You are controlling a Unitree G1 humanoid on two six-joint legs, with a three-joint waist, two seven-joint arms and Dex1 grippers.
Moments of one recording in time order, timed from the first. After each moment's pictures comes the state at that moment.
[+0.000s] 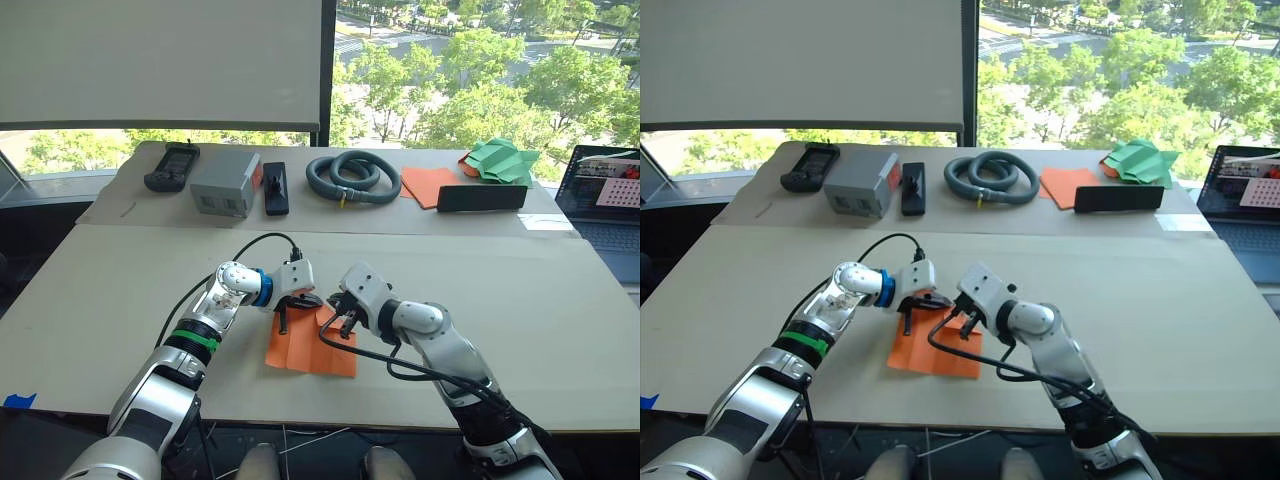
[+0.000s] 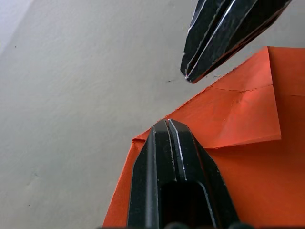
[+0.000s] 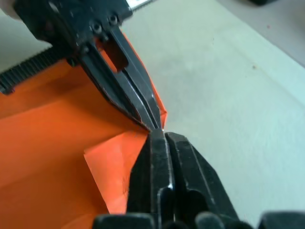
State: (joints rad) left arm -0.75 0.39 -0.36 0.63 0.08 -0.01 -1.13; right arm -0.38 -0.26 0.33 -0.15 -0.12 0.66 0.63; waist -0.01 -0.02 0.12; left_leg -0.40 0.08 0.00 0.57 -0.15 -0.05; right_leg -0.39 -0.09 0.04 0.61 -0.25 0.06
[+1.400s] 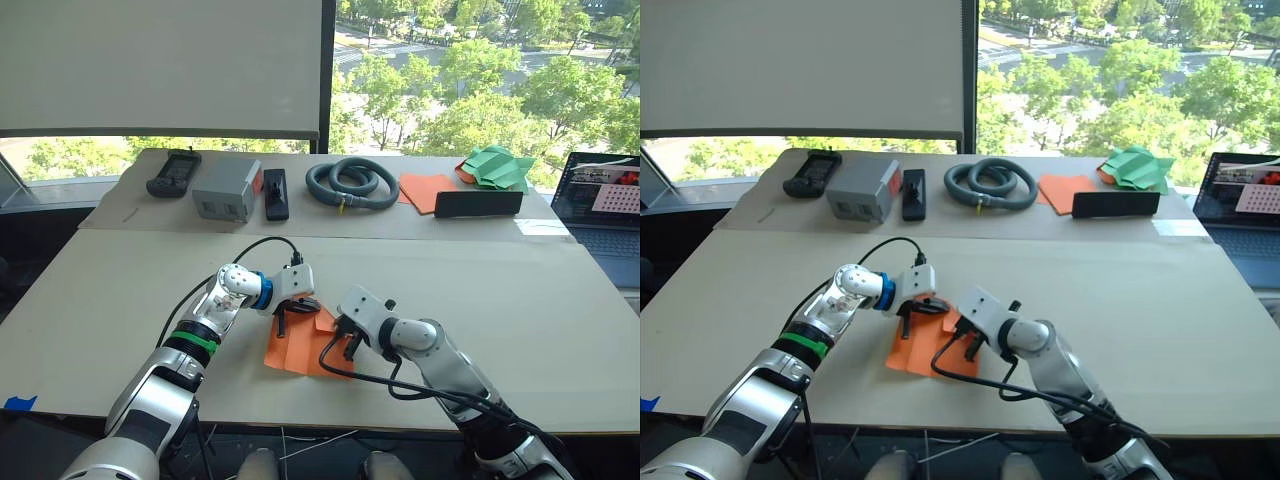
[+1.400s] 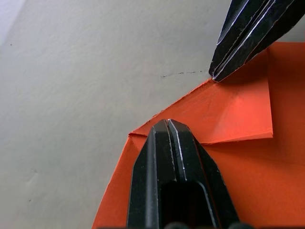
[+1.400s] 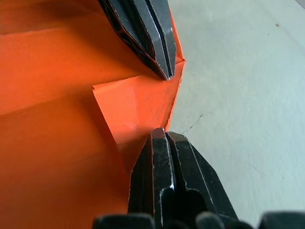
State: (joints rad) left arm -0.74 0.40 -0.37 0.63 0.09 0.00 -1.14; right arm -0.30 -0.37 0.44 -0.26 -0.15 0.73 0.60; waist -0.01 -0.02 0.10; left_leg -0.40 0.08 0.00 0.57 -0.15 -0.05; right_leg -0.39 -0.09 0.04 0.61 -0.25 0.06
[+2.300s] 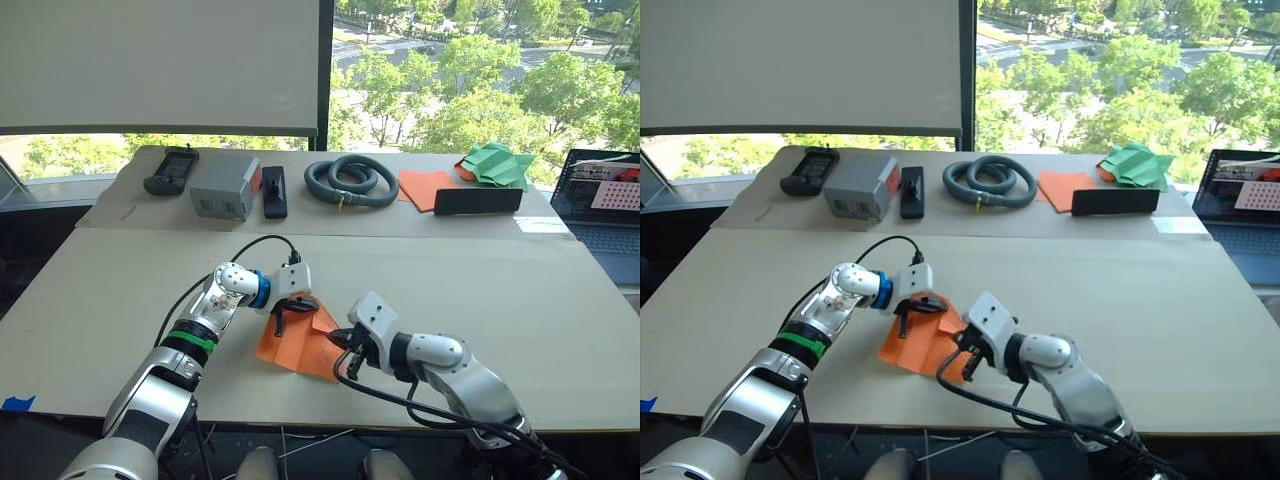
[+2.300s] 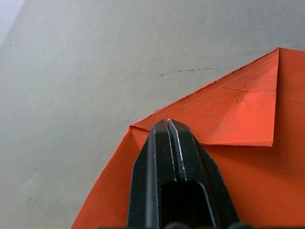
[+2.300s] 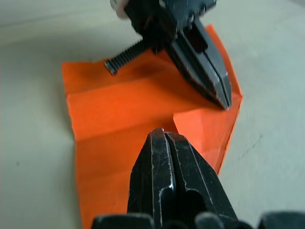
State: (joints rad) left arm -0.74 0.41 -0.37 0.63 0.09 -0.02 -1.15; right arm -0.25 -0.34 0.31 -0.46 0.11 0.76 0.67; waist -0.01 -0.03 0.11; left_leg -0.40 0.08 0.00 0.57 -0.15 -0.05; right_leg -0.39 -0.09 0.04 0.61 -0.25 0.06
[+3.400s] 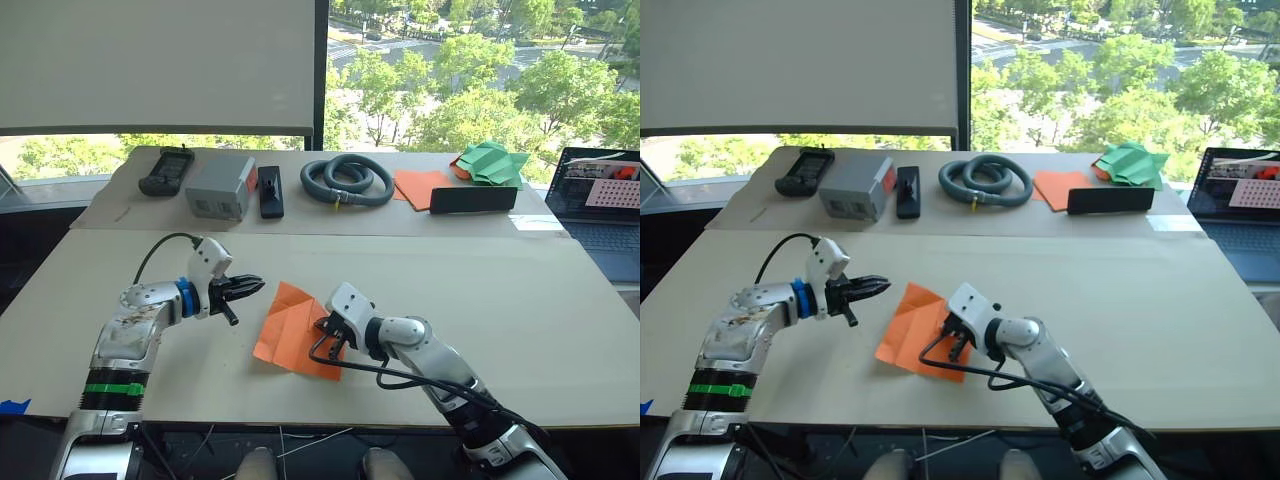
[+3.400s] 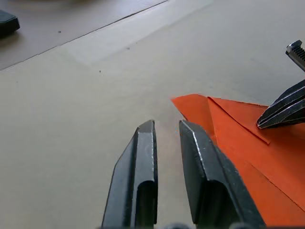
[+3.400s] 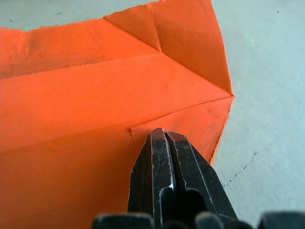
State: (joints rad) left arm -0.35 0.56 0.11 0.07 -0.29 0.56 -0.98; right arm -0.39 -0.30 0.45 -0.09 0.01 0.60 0.62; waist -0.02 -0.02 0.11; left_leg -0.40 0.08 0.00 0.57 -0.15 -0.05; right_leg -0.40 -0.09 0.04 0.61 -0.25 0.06
